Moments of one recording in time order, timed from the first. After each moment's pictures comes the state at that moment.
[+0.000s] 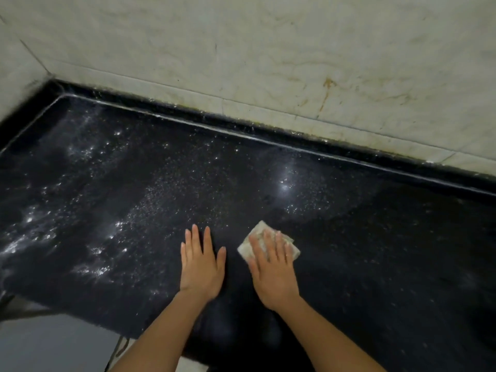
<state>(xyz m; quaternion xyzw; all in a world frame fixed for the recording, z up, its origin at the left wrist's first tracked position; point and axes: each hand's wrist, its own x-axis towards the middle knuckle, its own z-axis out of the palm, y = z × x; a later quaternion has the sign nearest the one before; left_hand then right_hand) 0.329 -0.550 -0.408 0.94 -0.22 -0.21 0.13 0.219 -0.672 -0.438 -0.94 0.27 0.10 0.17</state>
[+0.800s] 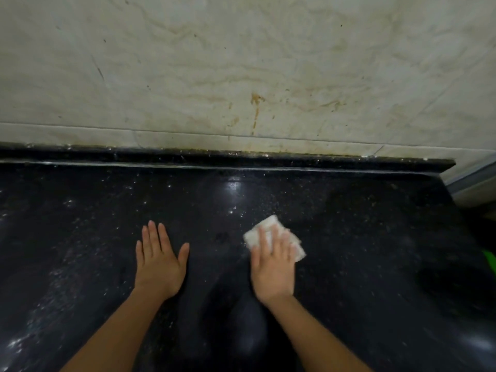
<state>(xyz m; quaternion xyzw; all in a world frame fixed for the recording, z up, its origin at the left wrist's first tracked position) 0.442 -0.651 -0.441 0.92 -0.34 -0.21 0.02 0.255 -0.764 -0.445 -0.83 0.53 0.02 0.17</state>
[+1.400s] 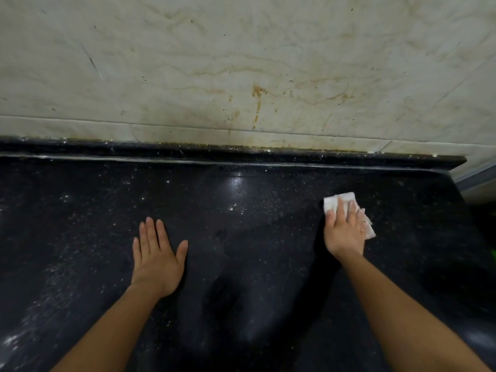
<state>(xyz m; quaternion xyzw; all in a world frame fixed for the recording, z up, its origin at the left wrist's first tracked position) 0.444 -0.656 -0.434 0.91 -0.34 -0.25 0.00 0.179 -0.902 -0.435 -0.72 0.67 0.05 0.18</state>
